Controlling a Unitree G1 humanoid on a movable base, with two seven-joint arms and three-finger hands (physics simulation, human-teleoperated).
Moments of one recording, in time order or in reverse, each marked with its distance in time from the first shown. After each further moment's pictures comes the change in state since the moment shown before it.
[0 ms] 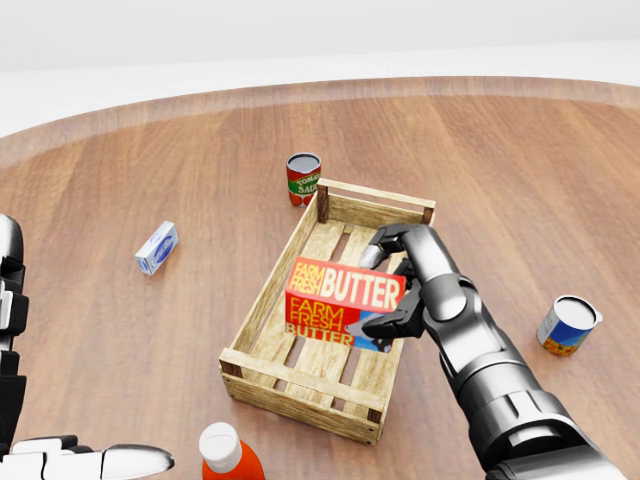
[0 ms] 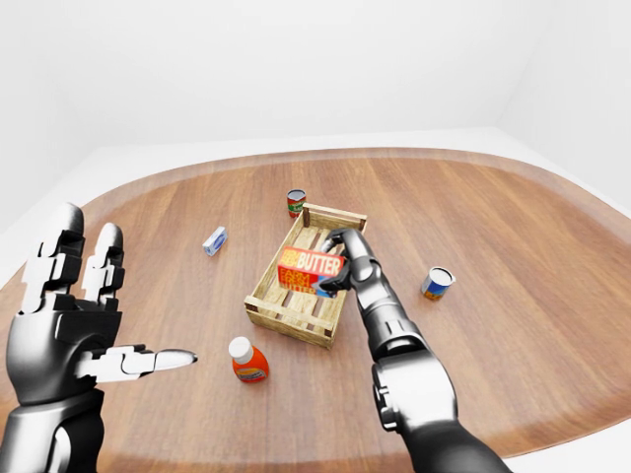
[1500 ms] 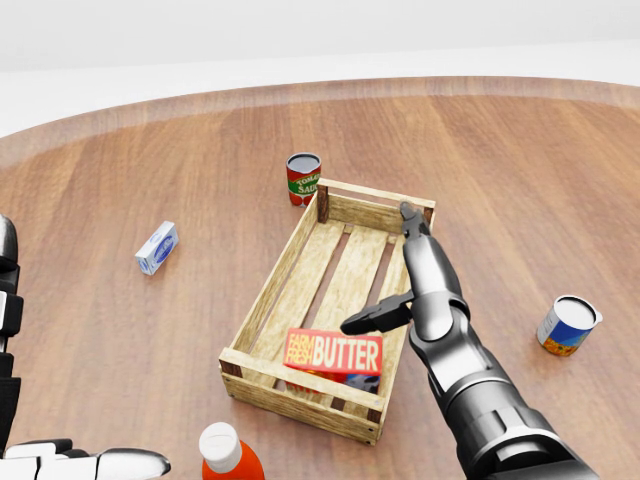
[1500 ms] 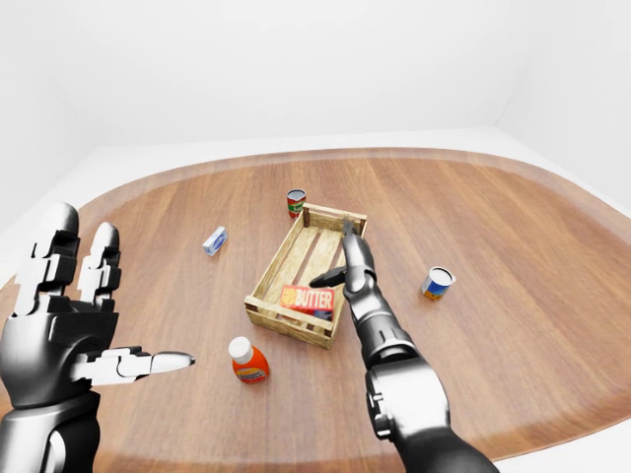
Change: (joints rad) left arm 0.007 -0.004 0.011 -0.015 -0.006 0.000 -0.012; right arm 0.036 0.051 -0.041 0.032 -0.045 -0.074 -0.189
